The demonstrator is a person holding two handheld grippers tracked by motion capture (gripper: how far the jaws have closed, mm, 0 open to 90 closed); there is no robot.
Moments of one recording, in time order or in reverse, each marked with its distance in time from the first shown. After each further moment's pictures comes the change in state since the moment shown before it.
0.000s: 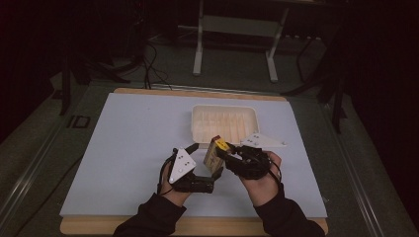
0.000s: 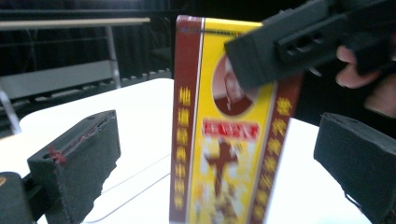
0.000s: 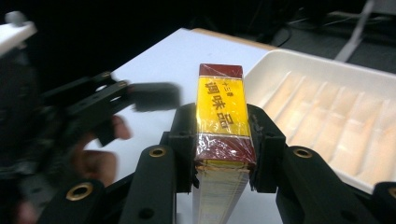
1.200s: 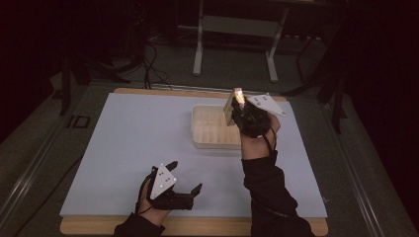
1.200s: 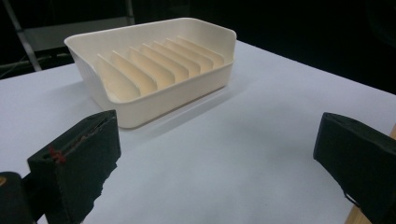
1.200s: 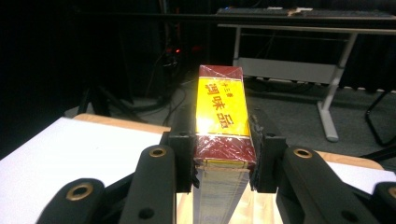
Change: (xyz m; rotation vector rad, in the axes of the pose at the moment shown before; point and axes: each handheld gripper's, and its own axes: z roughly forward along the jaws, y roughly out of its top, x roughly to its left) left arm 0.005 -0.039 -0.047 0.145 0.075 -0.024; right arm -0.036 0.067 0.035 -0.254 -0.452 0.053
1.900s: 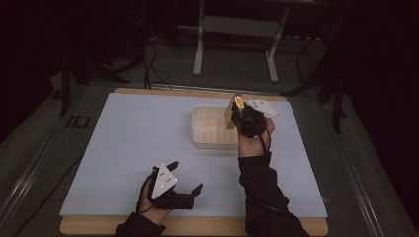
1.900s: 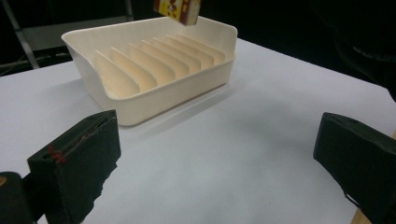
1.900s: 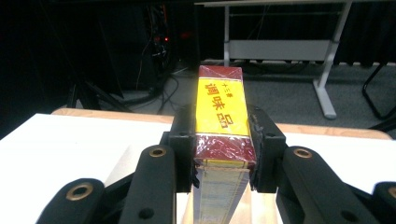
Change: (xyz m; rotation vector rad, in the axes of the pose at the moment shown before) left arm 0.001 -0.005 0.005 0.008 -0.001 0.010; right arm -0.014 -0.034 0.036 0.052 -0.030 0.076
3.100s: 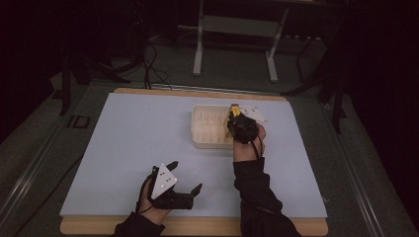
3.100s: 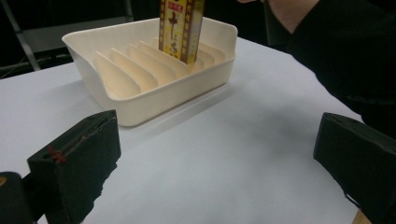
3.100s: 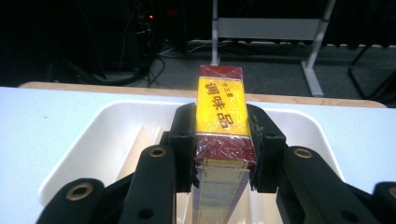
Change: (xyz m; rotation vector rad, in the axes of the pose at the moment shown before) left arm 0.001 0.000 0.000 0.002 0.000 0.010; right arm 0.002 -0.038 0.027 0.072 -0.068 -0.021
